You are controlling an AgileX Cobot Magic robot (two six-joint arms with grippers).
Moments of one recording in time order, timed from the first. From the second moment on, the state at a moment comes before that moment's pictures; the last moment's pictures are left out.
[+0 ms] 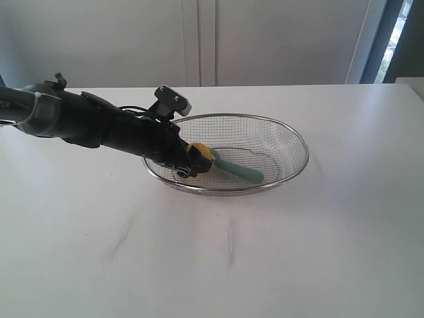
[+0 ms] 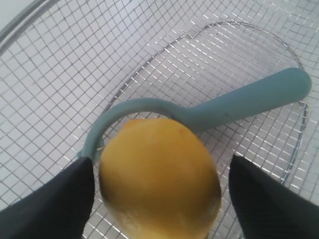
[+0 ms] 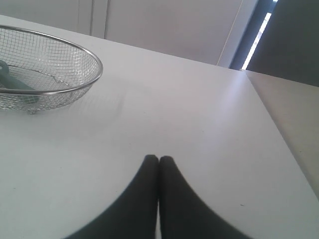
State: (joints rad) left arm -0.47 2.09 -1.34 -1.35 0.42 1.62; right arm 0.00 0.01 0.00 0.10 0.30 -0.28
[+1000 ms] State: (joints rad) left arm -0.47 1.76 -1.34 -1.21 0.53 1.34; right arm 0.00 0.01 0.00 0.10 0.30 -0.28
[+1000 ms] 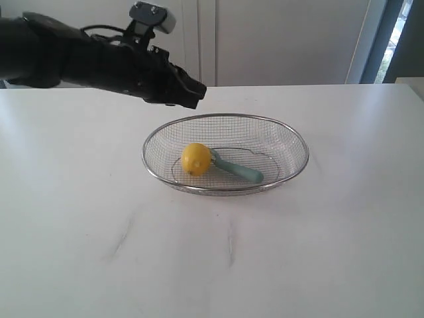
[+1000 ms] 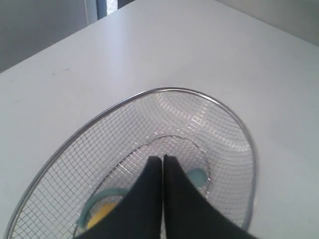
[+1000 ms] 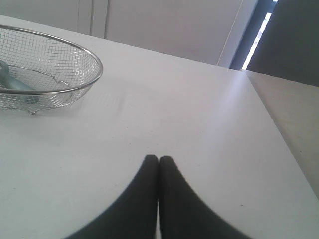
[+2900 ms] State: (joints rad) left arm -0.46 0.31 -0.88 -0.19 0.95 0.35; right arm 0.00 0.01 0.00 0.10 0.30 -0.28
